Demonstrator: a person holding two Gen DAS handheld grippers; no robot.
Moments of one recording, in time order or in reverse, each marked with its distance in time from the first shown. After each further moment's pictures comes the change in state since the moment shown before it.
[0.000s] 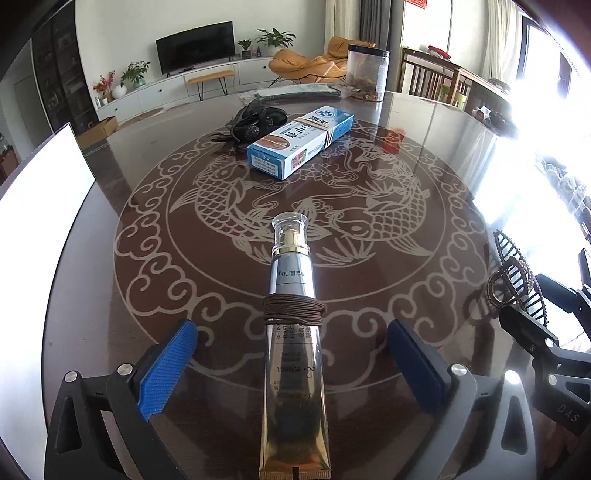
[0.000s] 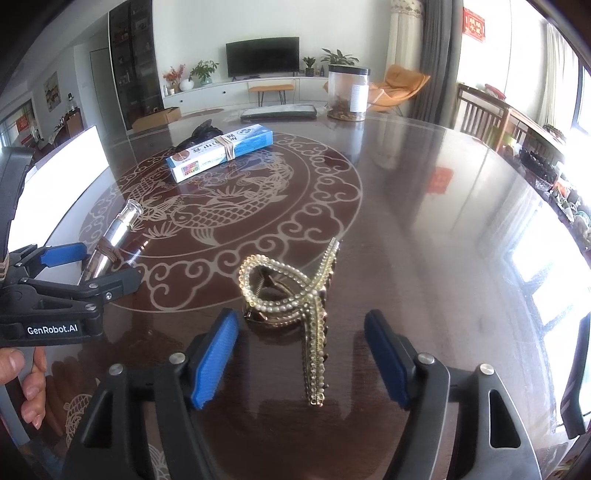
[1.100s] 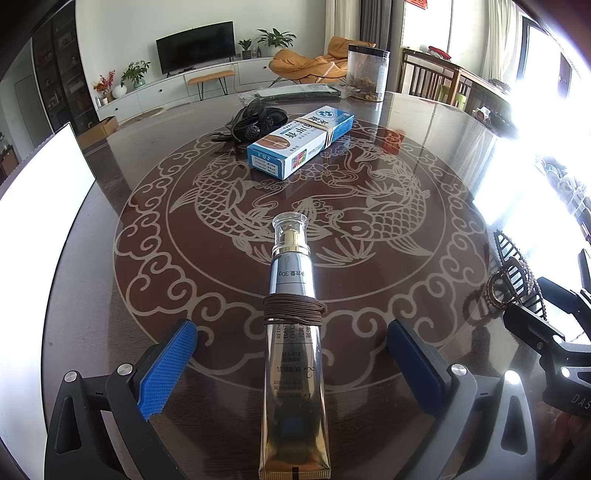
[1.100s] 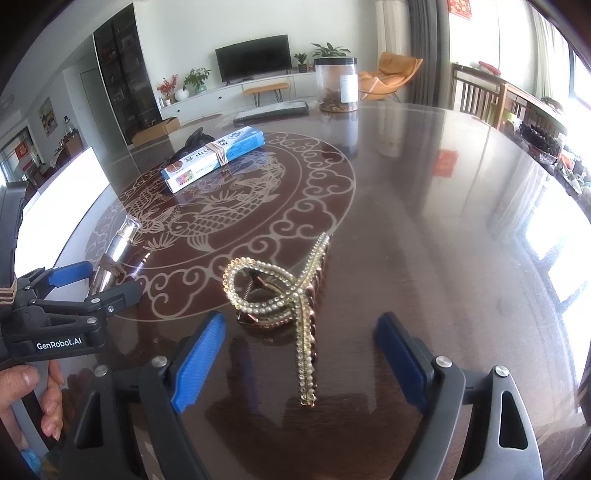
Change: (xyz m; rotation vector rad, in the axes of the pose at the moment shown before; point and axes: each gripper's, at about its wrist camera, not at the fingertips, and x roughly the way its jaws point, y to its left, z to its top) left arm 0.000 0.001 -0.001 0.001 0.000 -0.001; right arm 0.005 -0.014 0.001 0.091 0.017 0.064
